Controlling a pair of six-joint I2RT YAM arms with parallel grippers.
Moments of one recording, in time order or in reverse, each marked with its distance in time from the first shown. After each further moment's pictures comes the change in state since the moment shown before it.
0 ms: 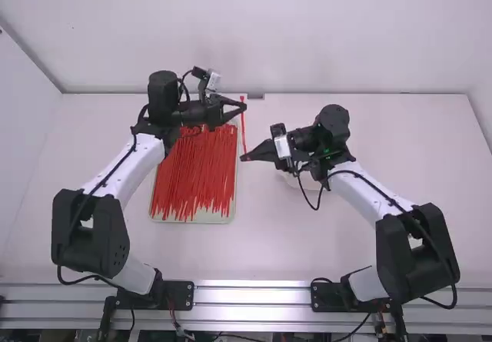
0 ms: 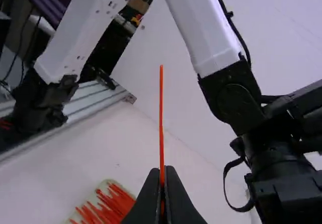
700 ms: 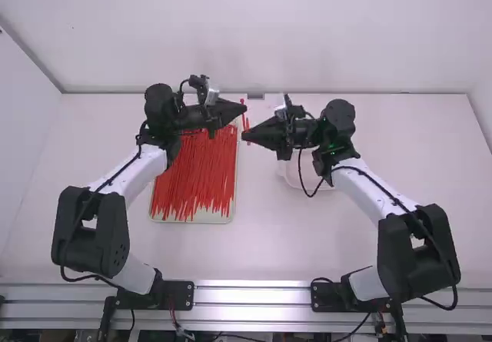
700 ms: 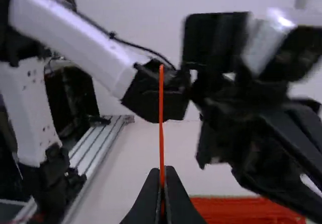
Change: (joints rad) left arm 0.003 0.000 -0.152 0.485 0.038 0.136; right arm -0.057 0.000 0.036 -0.027 0.212 0.715
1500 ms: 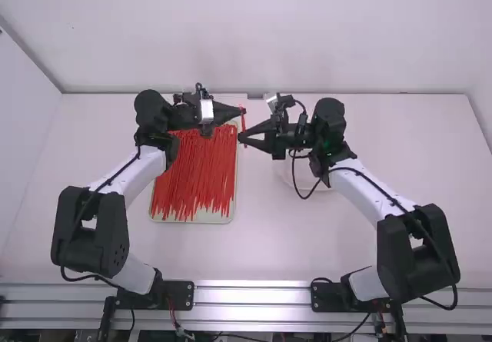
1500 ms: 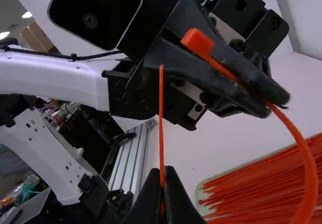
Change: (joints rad) left arm 0.010 0.000 -0.009 0.276 0.176 0.265; right arm 0.056 0.000 0.000 -0.198 0.074 0.209
